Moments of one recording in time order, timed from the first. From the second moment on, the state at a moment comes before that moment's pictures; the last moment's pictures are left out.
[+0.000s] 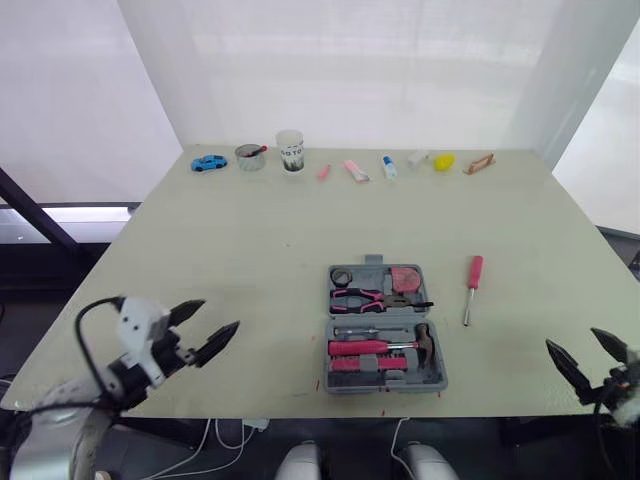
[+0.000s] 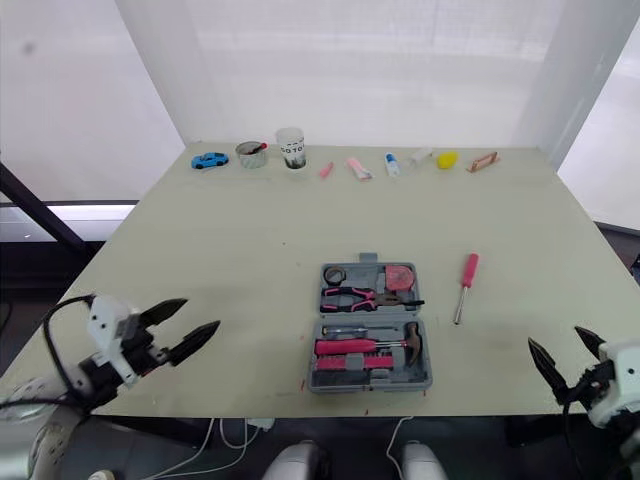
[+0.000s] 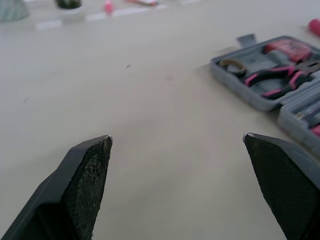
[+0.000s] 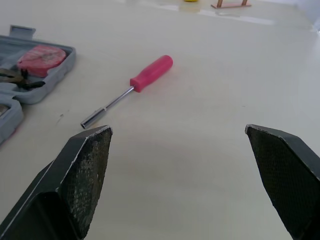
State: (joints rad) left arm 0.15 0.65 0.38 -0.18 -0.47 0.25 -0.86; right arm 0.38 -0.46 -0.49 -0.25 0.43 0.13 0.58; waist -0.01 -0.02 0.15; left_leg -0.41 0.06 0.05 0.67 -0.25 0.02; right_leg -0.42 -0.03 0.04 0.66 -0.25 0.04
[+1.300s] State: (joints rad) left arm -0.51 0.67 -0.01 -0.06 -0.57 0.28 -1.44; right arm -0.29 -0.14 -0.17 0.12 0.16 0.41 0.01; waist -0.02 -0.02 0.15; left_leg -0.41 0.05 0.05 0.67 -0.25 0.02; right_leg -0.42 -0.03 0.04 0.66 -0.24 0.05
